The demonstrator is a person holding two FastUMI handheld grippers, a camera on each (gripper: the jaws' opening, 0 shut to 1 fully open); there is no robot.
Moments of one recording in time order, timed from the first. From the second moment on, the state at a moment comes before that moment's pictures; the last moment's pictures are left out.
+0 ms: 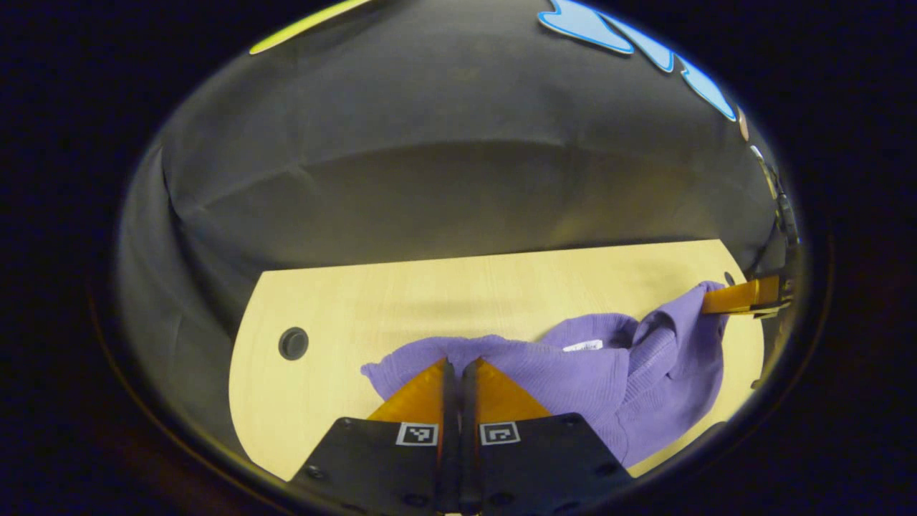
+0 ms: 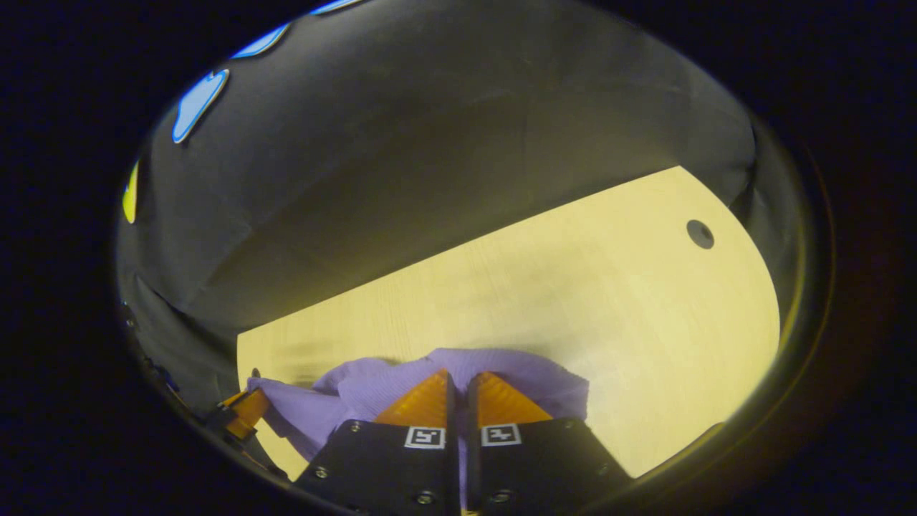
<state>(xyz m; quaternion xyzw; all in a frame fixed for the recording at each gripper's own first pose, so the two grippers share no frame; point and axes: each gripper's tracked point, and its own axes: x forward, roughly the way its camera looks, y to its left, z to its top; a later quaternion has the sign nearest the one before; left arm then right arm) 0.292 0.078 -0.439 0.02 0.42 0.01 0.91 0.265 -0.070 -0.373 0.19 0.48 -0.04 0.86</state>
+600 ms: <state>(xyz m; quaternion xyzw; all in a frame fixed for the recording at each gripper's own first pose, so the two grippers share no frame) 0.282 0.072 -0.449 0.02 0.44 0.01 0.90 0.259 -0.077 -0.379 0.19 0.48 -0.05 0.85</state>
